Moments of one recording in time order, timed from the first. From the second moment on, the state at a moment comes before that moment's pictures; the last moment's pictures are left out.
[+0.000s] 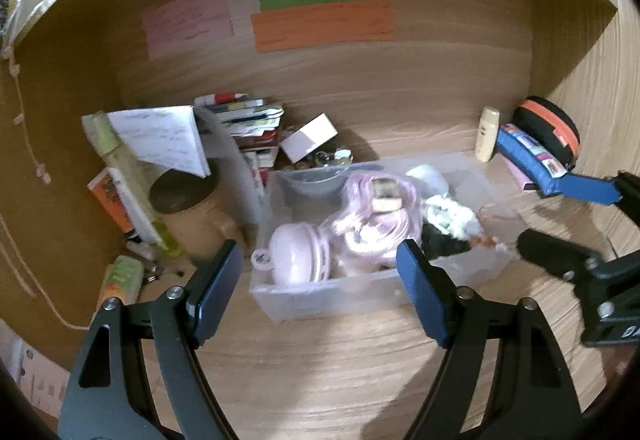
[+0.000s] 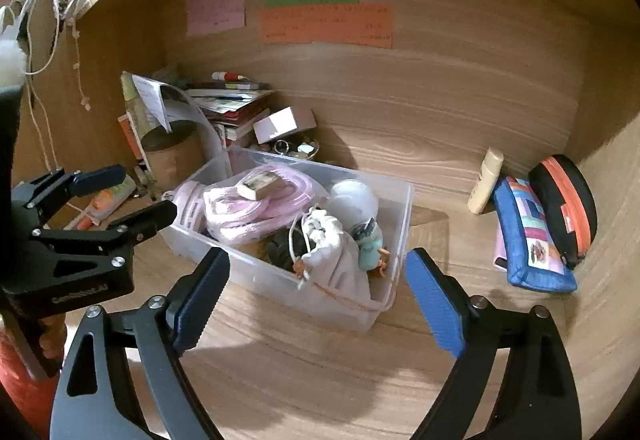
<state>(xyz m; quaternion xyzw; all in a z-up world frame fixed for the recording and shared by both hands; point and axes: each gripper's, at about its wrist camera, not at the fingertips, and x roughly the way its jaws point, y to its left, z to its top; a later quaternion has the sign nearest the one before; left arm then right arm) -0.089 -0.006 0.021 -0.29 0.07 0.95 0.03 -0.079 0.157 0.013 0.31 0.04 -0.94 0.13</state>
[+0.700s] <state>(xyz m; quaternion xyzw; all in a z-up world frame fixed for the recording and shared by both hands) -0.083 -0.015 -0.008 -0.33 0.03 0.94 0.04 -0.067 0.165 -0.014 0.34 0.01 -0.93 0.12</state>
